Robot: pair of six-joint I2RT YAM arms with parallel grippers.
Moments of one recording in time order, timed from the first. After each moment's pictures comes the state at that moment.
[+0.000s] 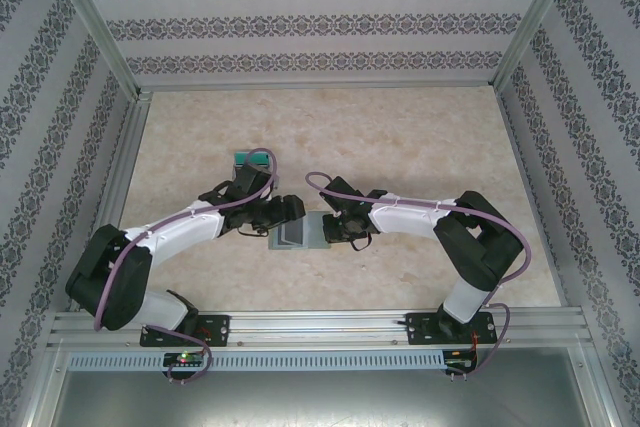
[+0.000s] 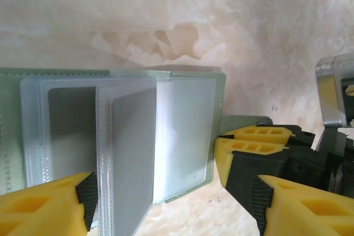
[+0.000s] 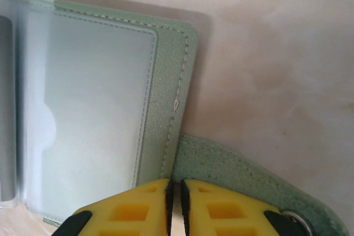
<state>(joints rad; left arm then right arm) -0.53 1.42 0.76 -0.28 0.34 -0.84 0.79 1.71 0.91 -0.41 -0.10 0.65</state>
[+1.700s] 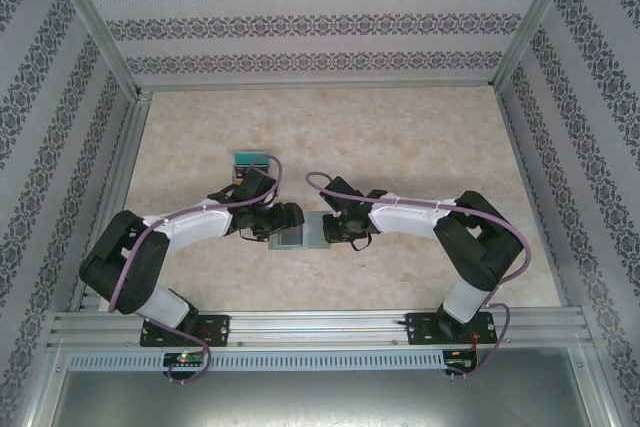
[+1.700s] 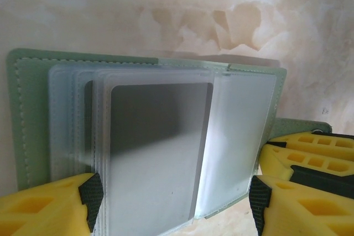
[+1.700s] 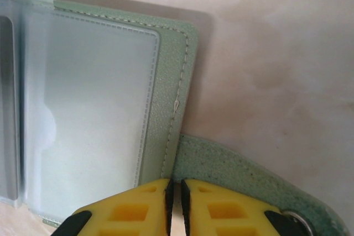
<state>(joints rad) -0.53 1.52 0.74 -0.26 0.34 -0.84 0.79 1.71 0.91 -0.40 -0.10 0.66</state>
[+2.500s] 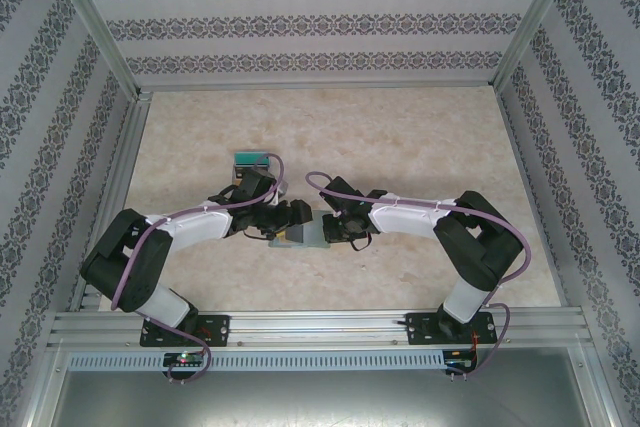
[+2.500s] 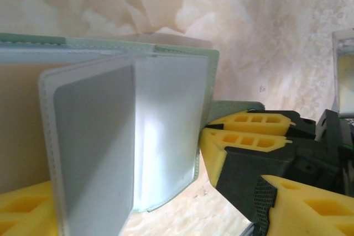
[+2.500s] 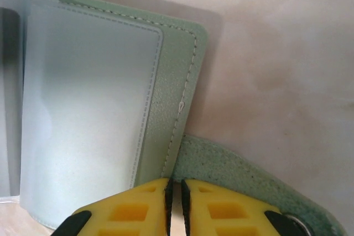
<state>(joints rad) -0.52 1.53 0.71 -0.10 0.51 -0.87 0.79 1.71 0.91 -0.40 -0.10 0.66</state>
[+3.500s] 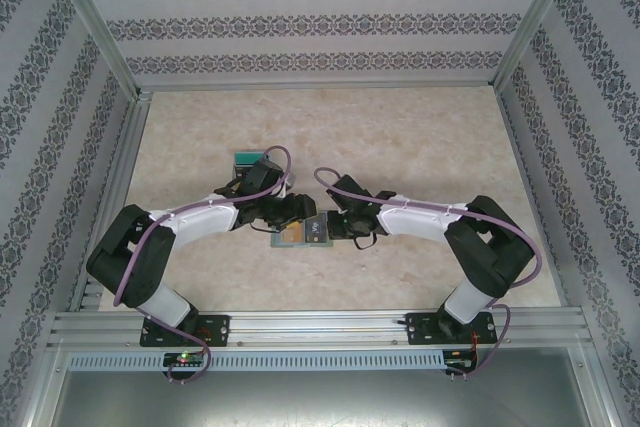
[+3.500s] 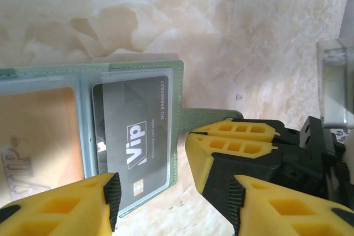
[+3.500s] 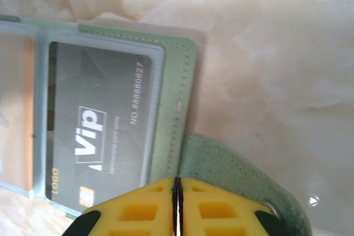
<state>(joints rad) -0.55 1.56 0.81 -0.14 0.49 -0.87 0.76 1.65 0.87 -0.35 -0.10 0.69</state>
